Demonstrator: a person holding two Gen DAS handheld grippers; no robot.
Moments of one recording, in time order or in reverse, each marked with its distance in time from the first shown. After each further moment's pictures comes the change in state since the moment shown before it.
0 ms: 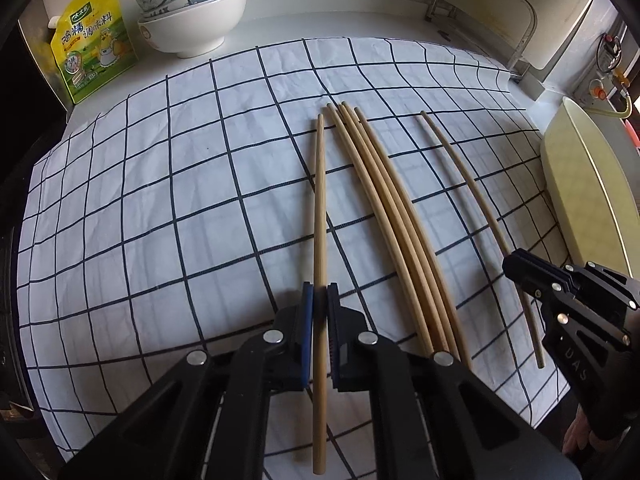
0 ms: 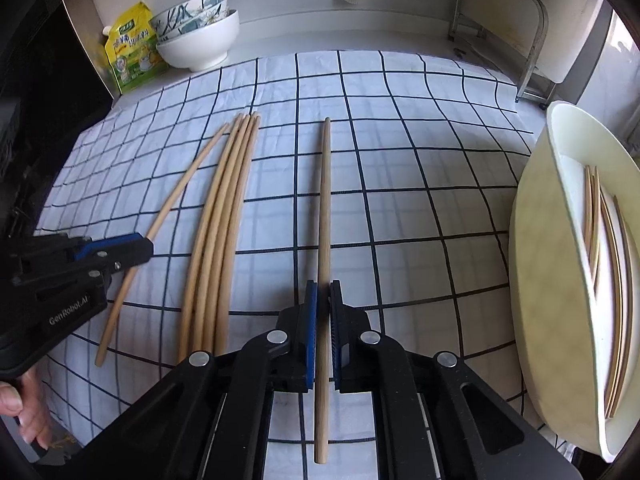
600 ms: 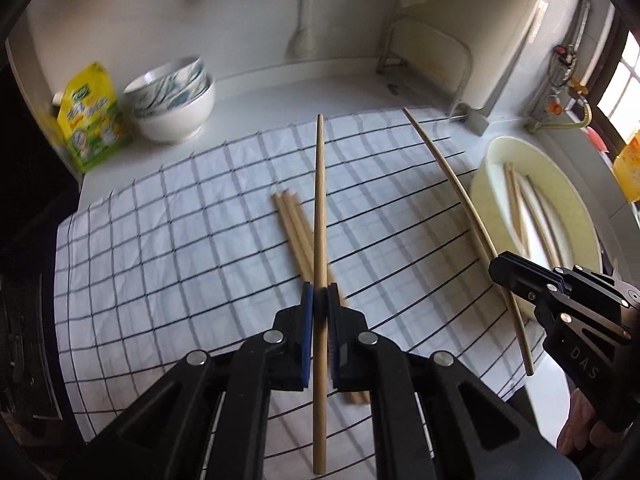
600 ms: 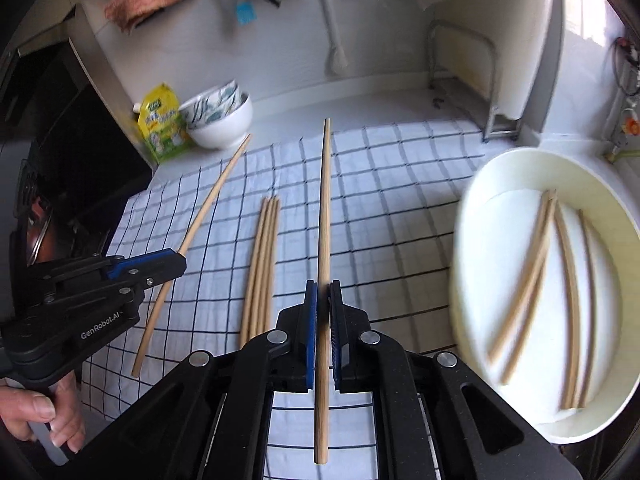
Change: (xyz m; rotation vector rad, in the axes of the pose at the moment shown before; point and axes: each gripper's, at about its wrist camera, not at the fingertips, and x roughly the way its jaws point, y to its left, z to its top) left arm -0.088 -0.061 0.024 0.078 -0.145 -0.028; right arm -0.102 -0.040 0.009 0.085 -0.160 0.111
